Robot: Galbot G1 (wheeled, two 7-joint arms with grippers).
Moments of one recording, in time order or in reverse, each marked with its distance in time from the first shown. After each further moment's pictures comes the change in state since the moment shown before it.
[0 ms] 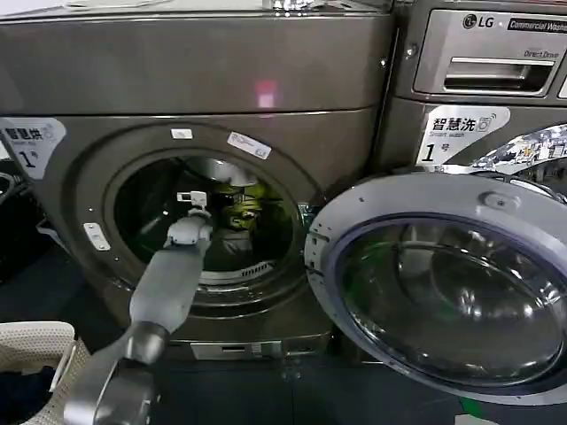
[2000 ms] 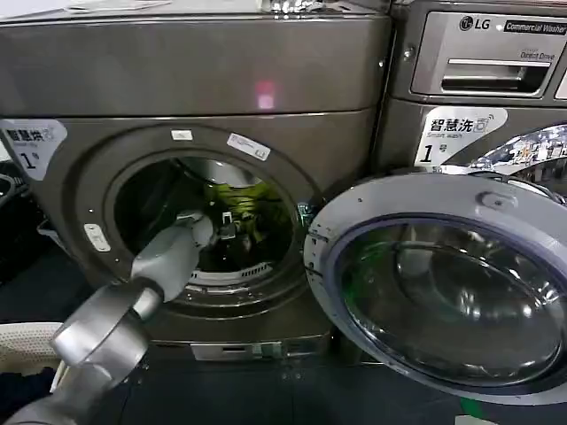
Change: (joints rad) left arm -0.251 0.023 0.686 0.437 0.664 -0.094 0.665; right arm 0.032 0.019 -0.078 0.002 -0.052 0.022 -0.018
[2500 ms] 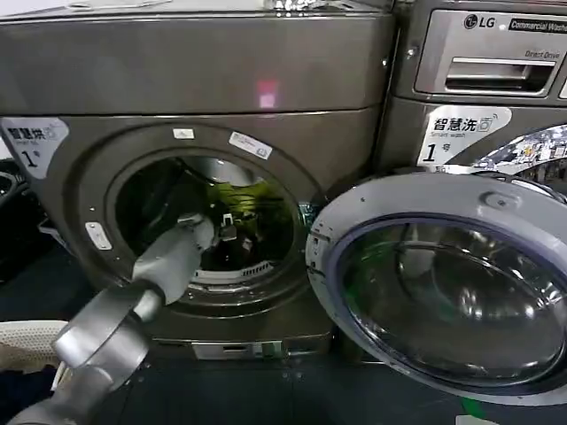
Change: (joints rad) left arm 0.007 -0.003 -0.032 -0.019 -0.040 0.009 -0.012; right arm 0.004 0.013 -0.016 0.015 -0.003 0.002 0.000
